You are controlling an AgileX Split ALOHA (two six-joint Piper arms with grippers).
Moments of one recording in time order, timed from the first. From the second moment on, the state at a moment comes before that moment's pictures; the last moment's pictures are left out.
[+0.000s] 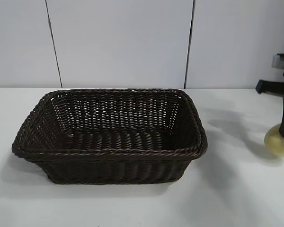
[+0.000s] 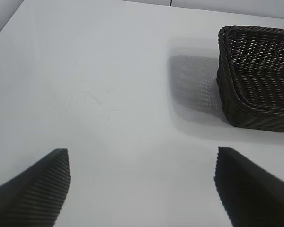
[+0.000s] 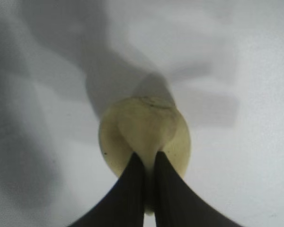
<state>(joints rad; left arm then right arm) -0.04 -0.01 -0.49 0.03 1.12 -0.07 -0.09 1.83 -1.28 0.20 0.98 -0.03</state>
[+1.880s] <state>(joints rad) -0.04 -0.01 -0.49 0.03 1.12 -0.07 0.60 1.94 -1.42 0.42 0.65 0.10</state>
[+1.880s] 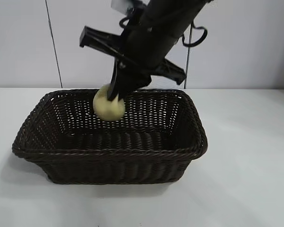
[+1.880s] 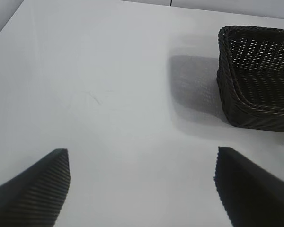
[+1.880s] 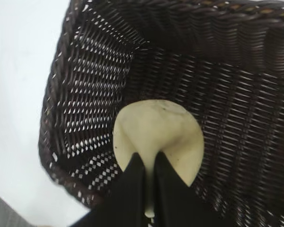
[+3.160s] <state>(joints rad) -0.04 -0.01 -0.49 0.03 1.12 -0.07 0.59 1.99 -1.80 -0.01 1.19 0.21</state>
